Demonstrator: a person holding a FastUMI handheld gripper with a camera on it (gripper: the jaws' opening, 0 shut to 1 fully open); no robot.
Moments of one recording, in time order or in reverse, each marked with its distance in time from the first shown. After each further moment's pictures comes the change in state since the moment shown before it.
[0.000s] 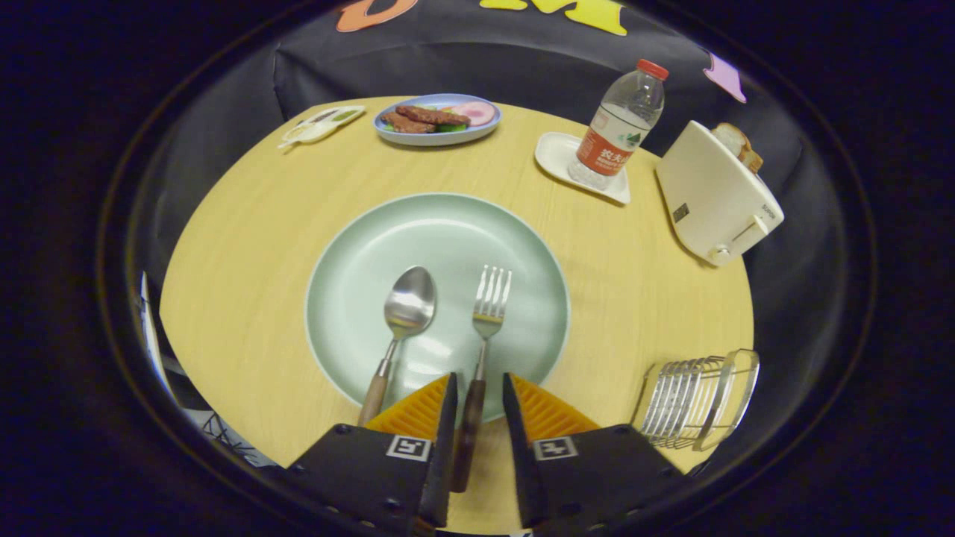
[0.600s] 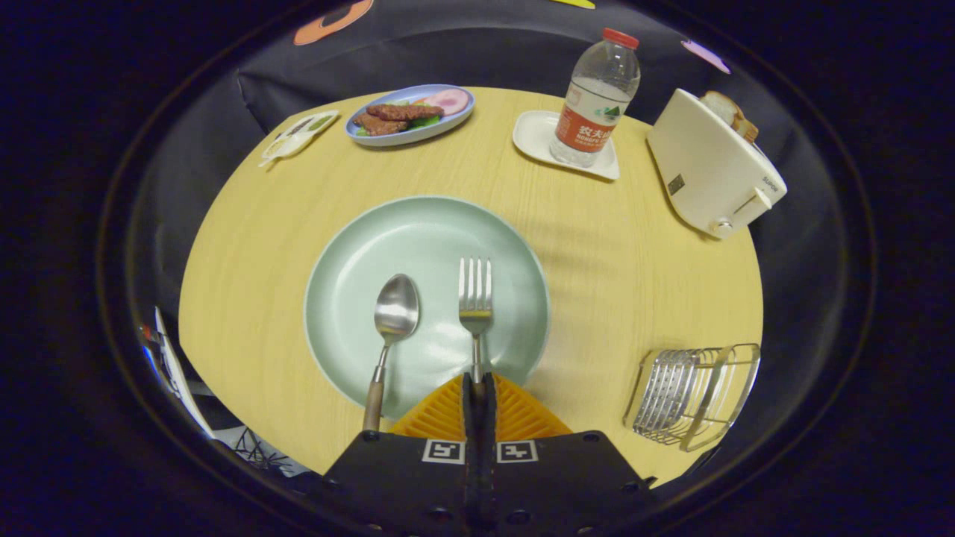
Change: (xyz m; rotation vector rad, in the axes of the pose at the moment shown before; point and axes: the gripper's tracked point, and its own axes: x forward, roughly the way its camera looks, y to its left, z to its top) arm -0.036 -0.015 0.011 0.101 0.108 0.099
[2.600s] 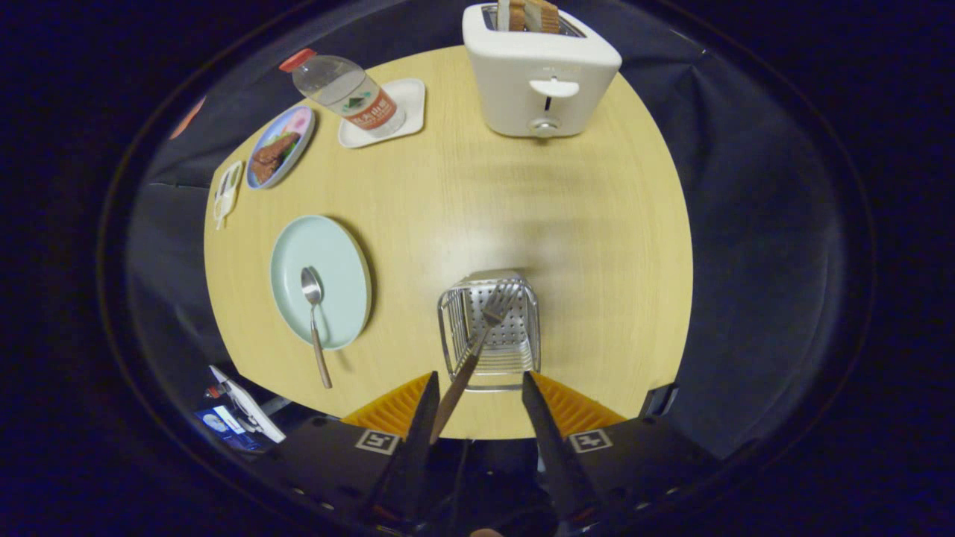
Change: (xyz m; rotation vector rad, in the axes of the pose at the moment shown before) arm -0.091 -0.165 -0.021 0.297 0.309 0.039
